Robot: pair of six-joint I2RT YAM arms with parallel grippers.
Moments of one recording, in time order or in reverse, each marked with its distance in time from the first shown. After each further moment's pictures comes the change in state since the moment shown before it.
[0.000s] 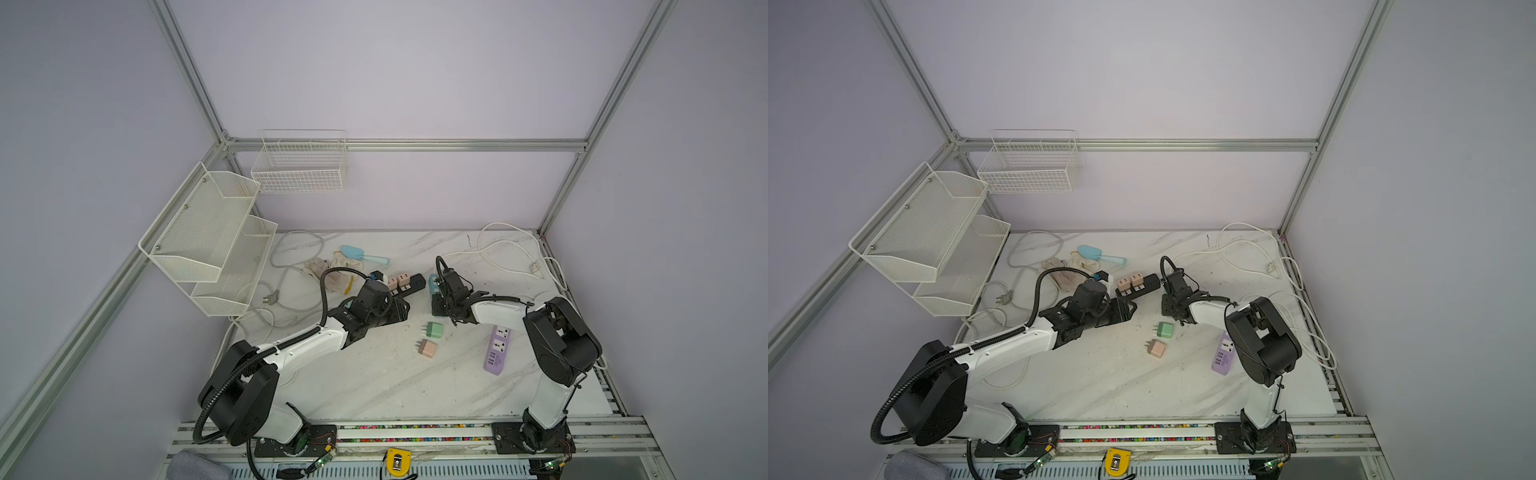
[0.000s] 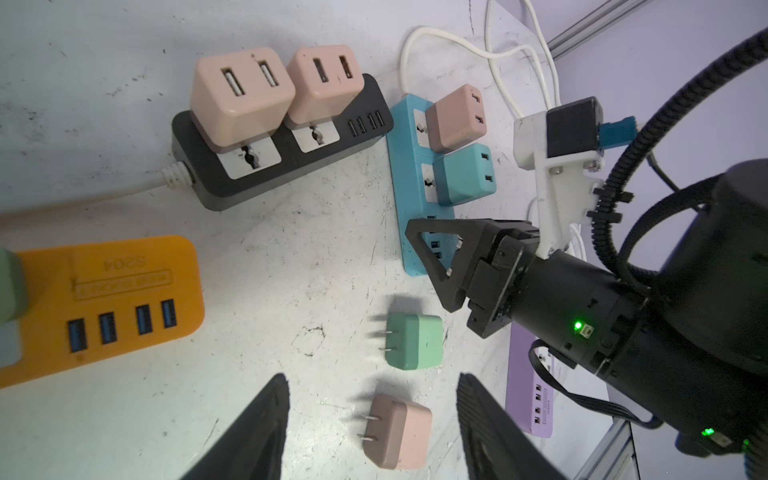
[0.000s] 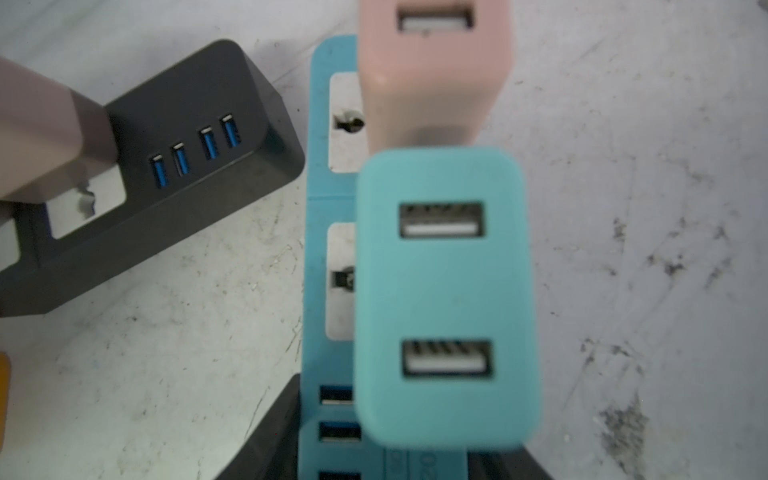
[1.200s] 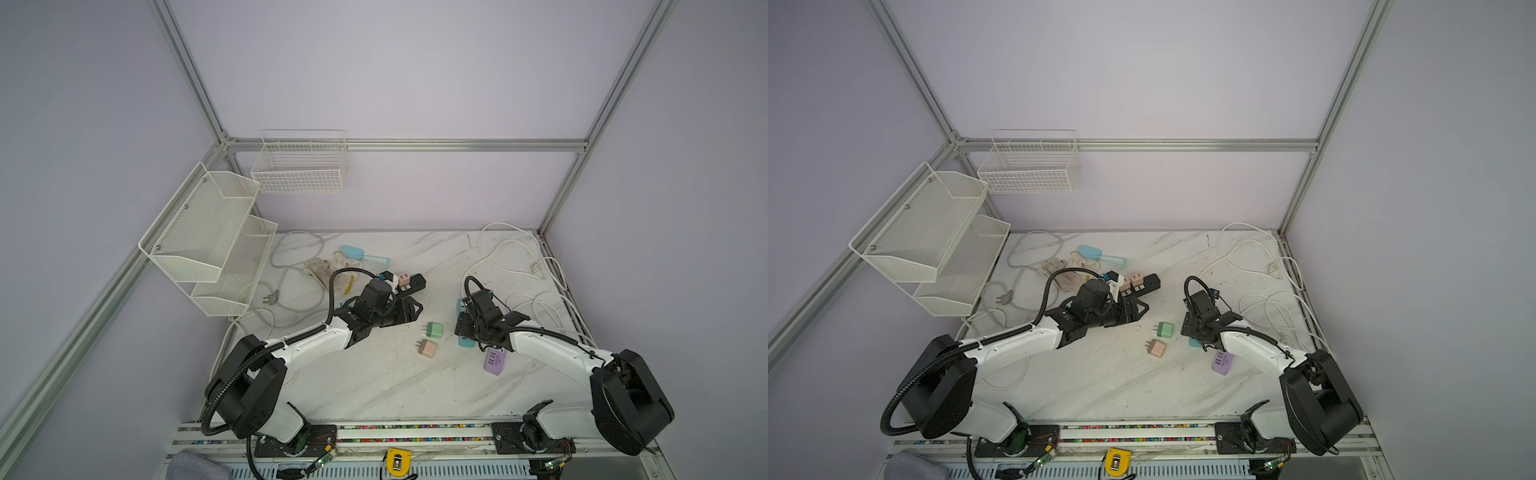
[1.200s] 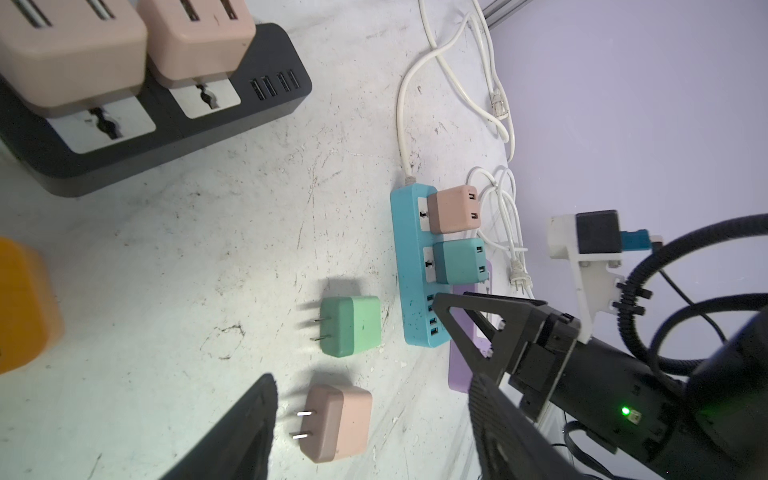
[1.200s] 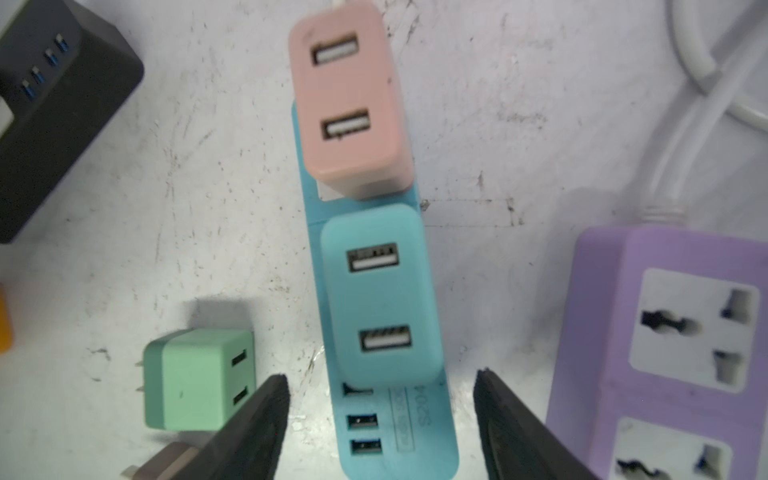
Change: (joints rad) left arm -0.020 0.055 0.010 0.104 0.160 -0.042; right arm -0.026 -0.468 -0.266 -0.294 0.032 0.259
